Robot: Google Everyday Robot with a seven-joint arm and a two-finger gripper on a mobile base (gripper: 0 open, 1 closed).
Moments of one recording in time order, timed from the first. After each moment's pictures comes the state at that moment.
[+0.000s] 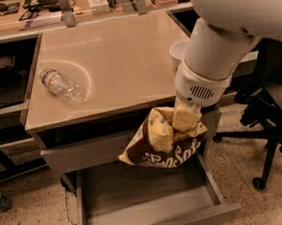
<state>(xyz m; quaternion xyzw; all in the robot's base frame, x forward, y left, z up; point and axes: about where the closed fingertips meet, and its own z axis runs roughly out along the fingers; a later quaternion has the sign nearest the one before) 0.441 -0.087 0.878 -0.59 0.80 0.06 0.11</state>
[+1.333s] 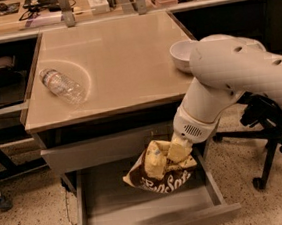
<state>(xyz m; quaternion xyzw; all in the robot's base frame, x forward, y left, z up) 0.436 -0.080 0.763 -0.54 0.83 0.14 0.08</state>
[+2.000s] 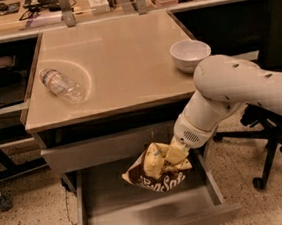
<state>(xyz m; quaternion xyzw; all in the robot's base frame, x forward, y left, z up) 0.455 -0.080 0.720 -0.50 0.84 0.17 0.10</state>
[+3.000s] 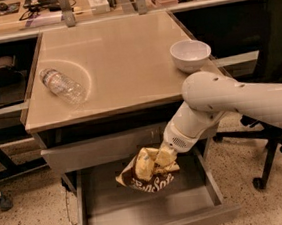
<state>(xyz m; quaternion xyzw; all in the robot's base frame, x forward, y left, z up) 0.479 -0.051 0.673 -0.52 0.82 0.19 0.12</state>
